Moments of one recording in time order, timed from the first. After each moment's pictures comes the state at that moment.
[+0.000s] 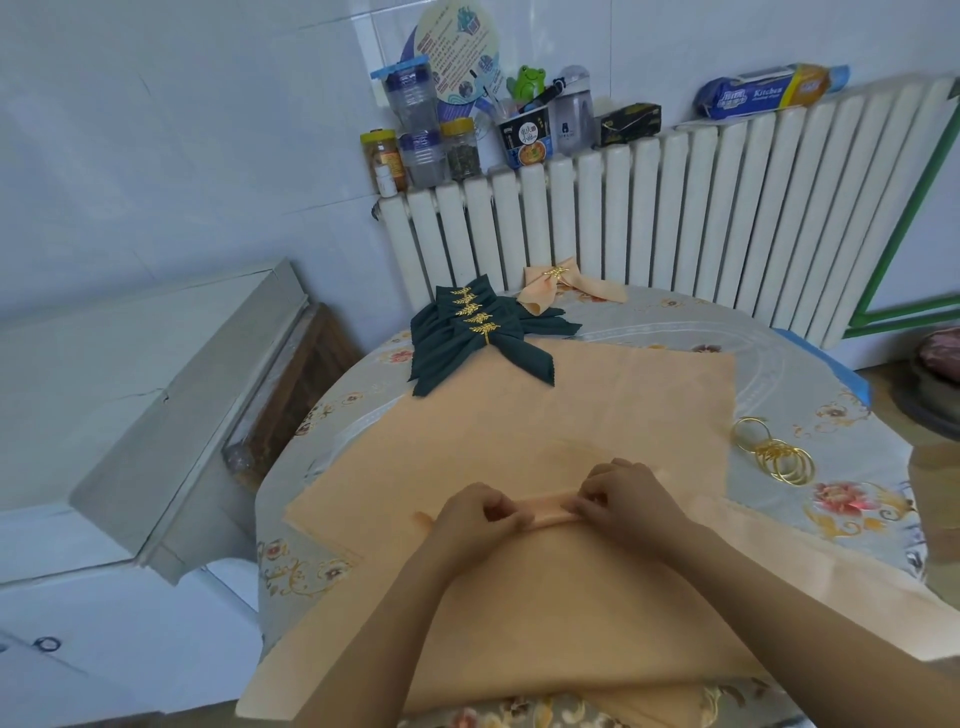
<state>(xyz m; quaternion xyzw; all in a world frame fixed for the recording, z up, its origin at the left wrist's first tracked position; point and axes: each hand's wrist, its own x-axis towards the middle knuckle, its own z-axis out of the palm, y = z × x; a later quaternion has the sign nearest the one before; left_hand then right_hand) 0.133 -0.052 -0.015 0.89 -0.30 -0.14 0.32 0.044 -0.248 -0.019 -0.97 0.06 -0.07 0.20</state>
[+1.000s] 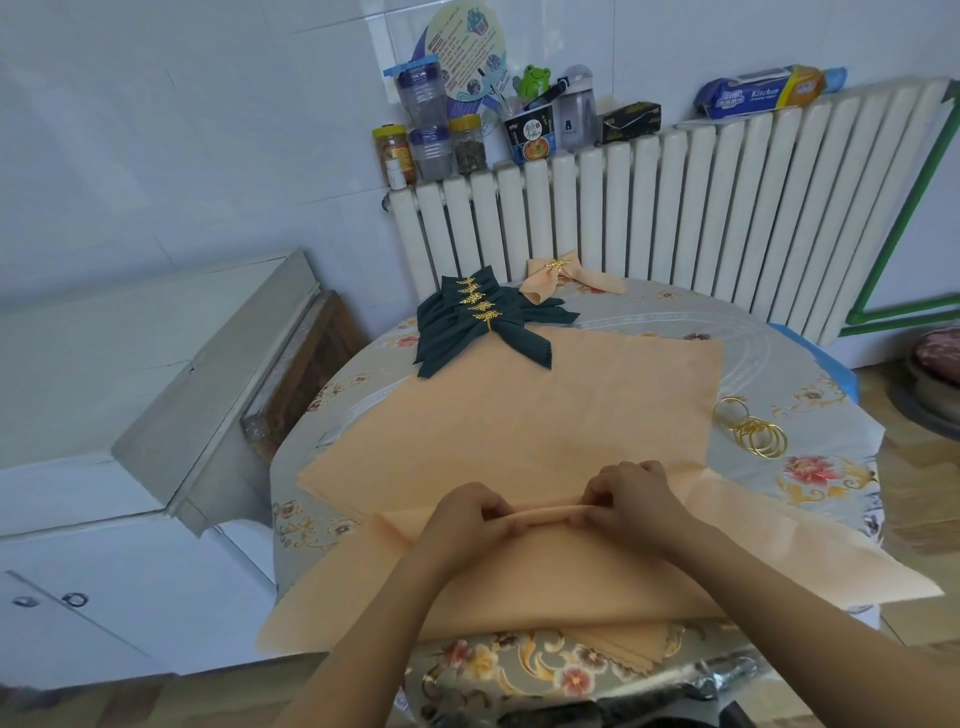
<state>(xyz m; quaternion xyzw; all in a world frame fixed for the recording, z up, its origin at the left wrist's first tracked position) 0.087 -0.032 -0.008 0.90 -0.32 -0.11 0.27 -0.001 -0.235 -0.012 -0.98 0.08 -0.03 0.18</state>
